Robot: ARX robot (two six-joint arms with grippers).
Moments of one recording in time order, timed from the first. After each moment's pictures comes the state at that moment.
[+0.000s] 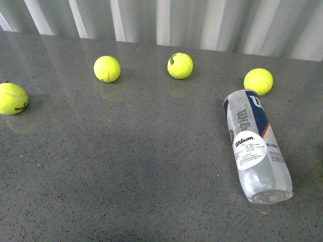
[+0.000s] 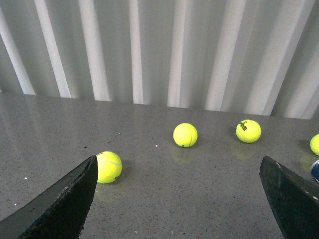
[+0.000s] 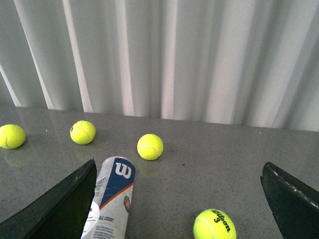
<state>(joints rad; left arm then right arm) 0.00 0.00 0.02 0.00 0.00 0.00 0.00 0.00 0.01 0.00 0.00 -0.01</state>
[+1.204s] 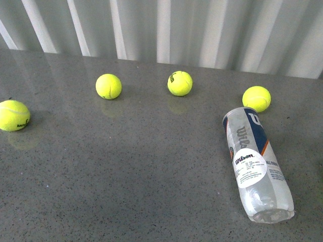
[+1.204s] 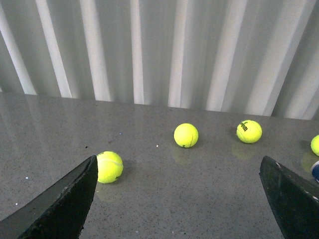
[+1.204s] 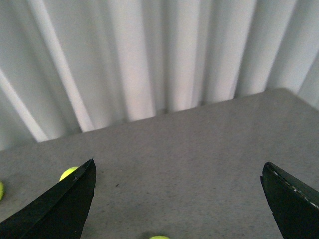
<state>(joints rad) 0.00 0.00 0.02 0.00 0.00 0.00 -0.12 0.88 0.54 0.13 0.26 0.13</state>
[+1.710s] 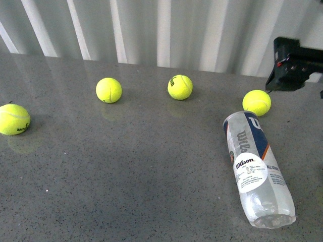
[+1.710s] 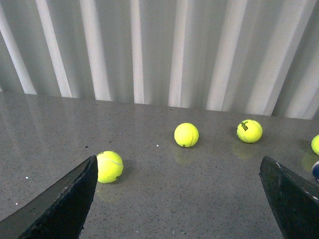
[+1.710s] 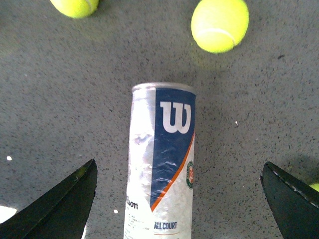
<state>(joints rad) 0.00 0.00 0.02 0.00 0.00 0.00 0.16 1.69 1.00 -0.22 -0.02 0.19</state>
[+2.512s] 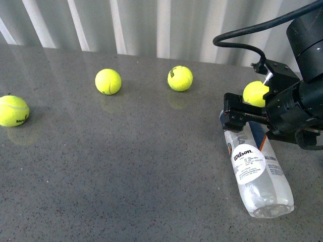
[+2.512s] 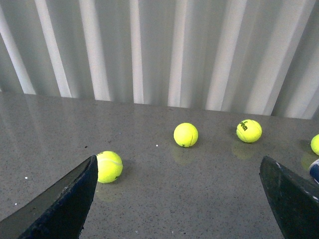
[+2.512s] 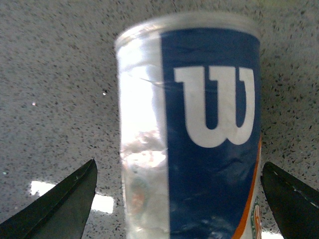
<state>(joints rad) 0.00 0.00 0.02 0.00 0.00 0.00 0.21 2.04 1.03 -0.02 -0.10 0.31</state>
